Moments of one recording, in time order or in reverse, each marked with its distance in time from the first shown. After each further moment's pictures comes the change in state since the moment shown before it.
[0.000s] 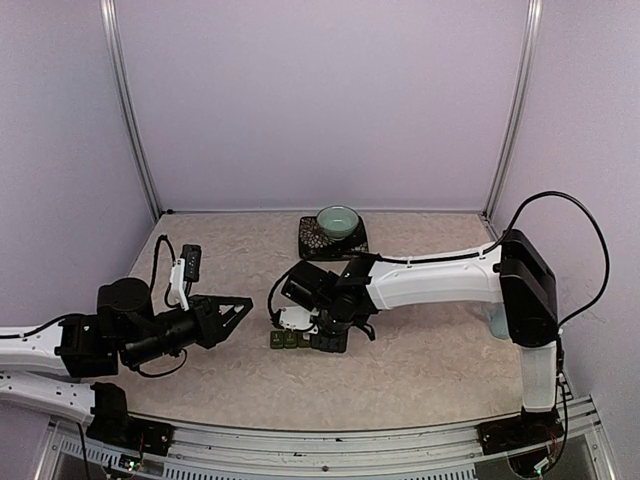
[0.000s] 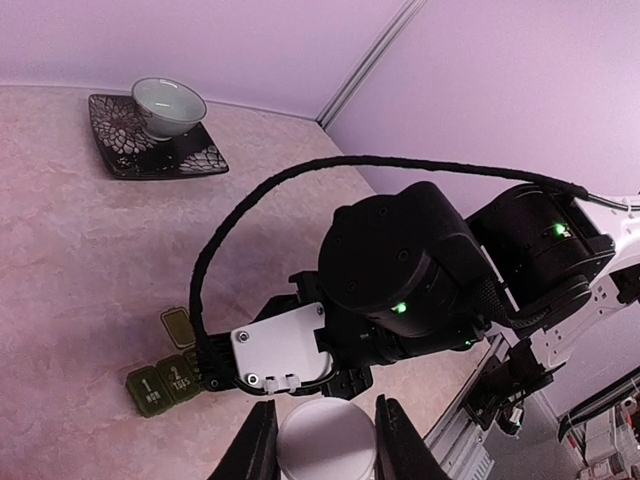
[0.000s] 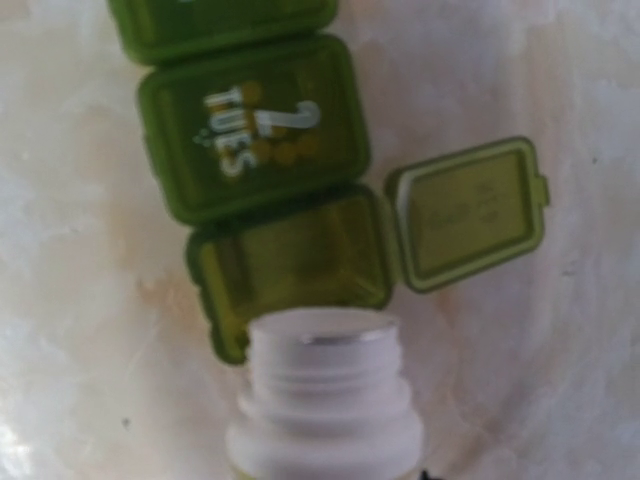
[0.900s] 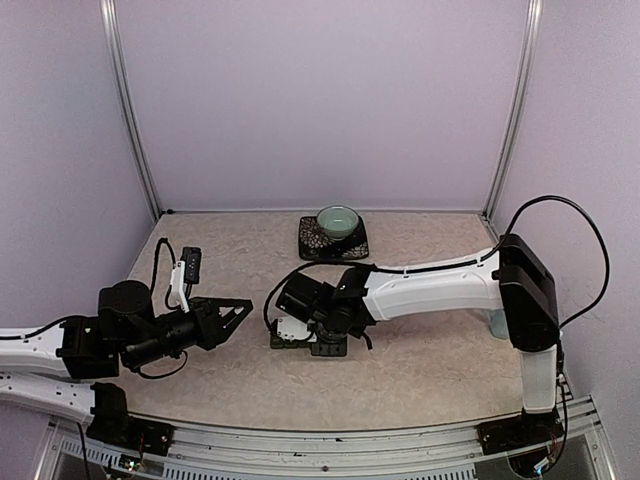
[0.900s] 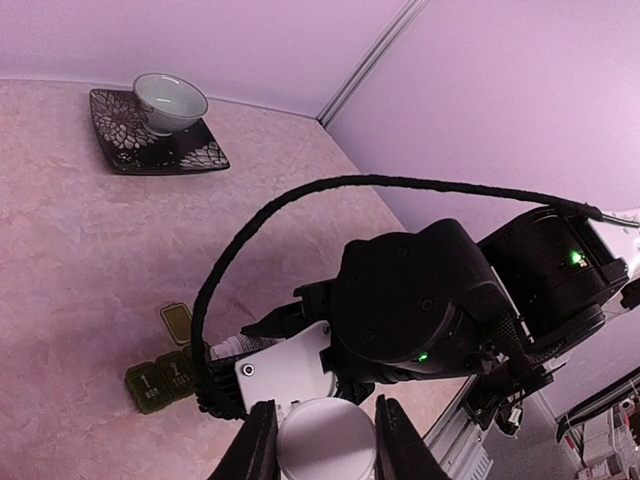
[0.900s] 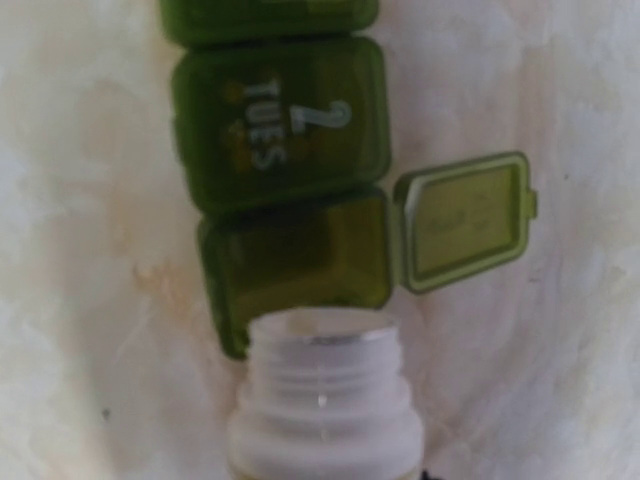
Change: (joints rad) left arm 0.000 -0.003 -0.019 0.015 0.001 -0.011; right arm 0.049 0.002 -0.019 0.023 0.122 -0.078
